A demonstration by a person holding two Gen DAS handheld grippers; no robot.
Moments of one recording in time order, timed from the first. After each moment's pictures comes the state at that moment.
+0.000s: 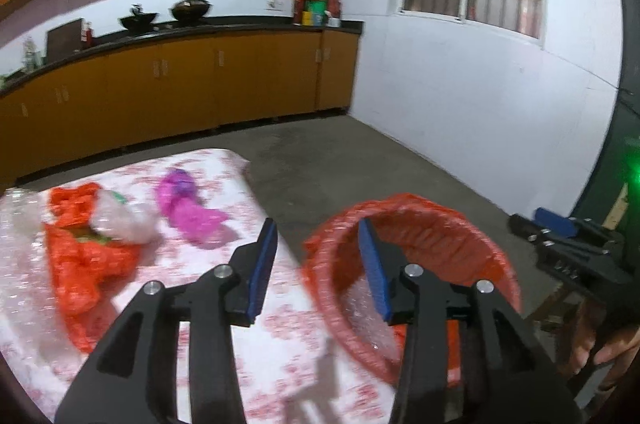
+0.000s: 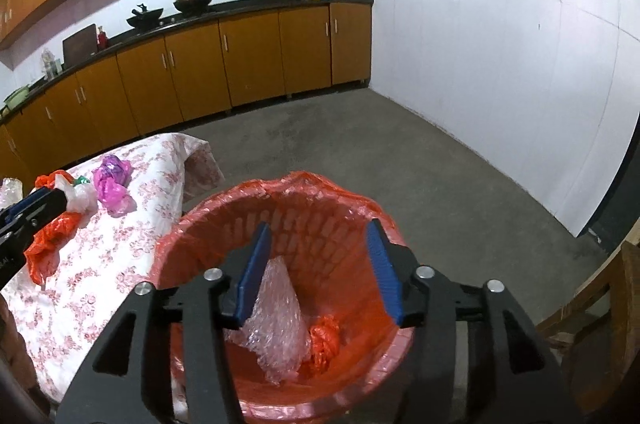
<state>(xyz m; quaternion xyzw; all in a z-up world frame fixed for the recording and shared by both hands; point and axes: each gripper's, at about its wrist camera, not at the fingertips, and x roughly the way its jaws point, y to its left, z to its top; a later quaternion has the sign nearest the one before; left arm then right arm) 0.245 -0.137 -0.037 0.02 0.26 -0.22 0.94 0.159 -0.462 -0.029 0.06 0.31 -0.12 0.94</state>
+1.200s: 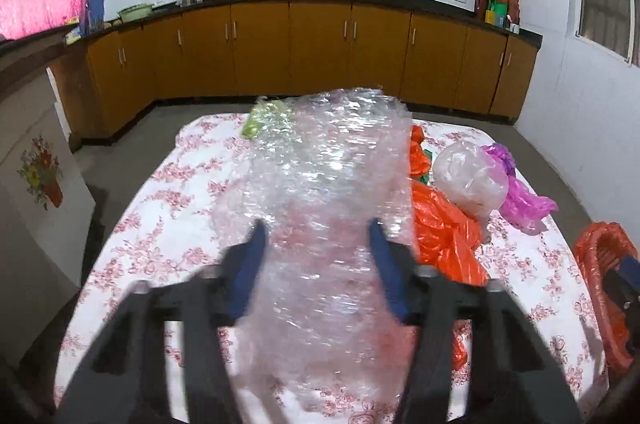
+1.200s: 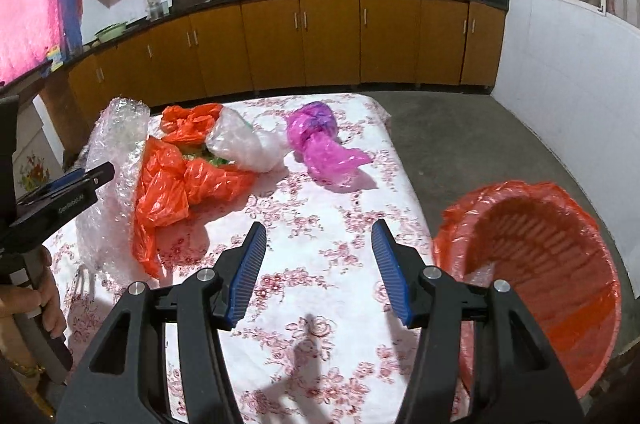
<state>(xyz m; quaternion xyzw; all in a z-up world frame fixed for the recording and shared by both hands) 0.308 0.117 -0.078 -0.04 0.32 0.05 0.94 0.229 -0.227 -0.058 0.01 0.34 0.07 0.94</state>
